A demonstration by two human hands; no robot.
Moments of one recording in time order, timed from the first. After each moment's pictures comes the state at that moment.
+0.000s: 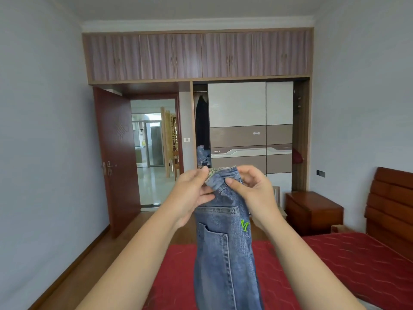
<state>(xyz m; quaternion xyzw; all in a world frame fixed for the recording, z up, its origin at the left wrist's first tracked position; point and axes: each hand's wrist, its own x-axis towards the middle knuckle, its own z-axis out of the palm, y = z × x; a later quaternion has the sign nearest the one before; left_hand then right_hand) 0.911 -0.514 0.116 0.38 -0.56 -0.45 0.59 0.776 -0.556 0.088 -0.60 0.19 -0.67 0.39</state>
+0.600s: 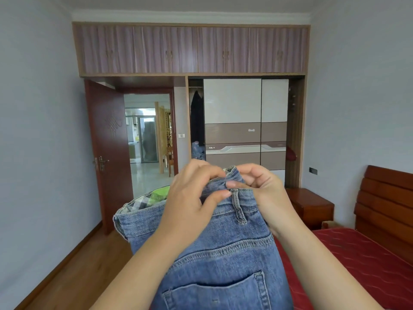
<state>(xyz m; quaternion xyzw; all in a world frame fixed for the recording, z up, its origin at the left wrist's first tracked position) 0.909 -0.487 0.099 0.34 -0.76 0.12 0.55 0.761 -0.506 0.106 -0.62 0.15 -0.60 0.48</state>
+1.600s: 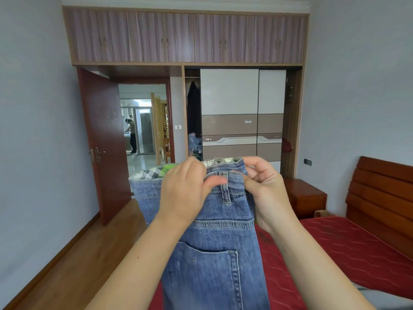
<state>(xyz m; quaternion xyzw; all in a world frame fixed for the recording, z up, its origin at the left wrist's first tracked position) 0.910 -0.509 0.084 0.31 -0.66 0.40 0.56 0.764 -0.489 0.089 -0.54 0.15 -0.66 0.50</state>
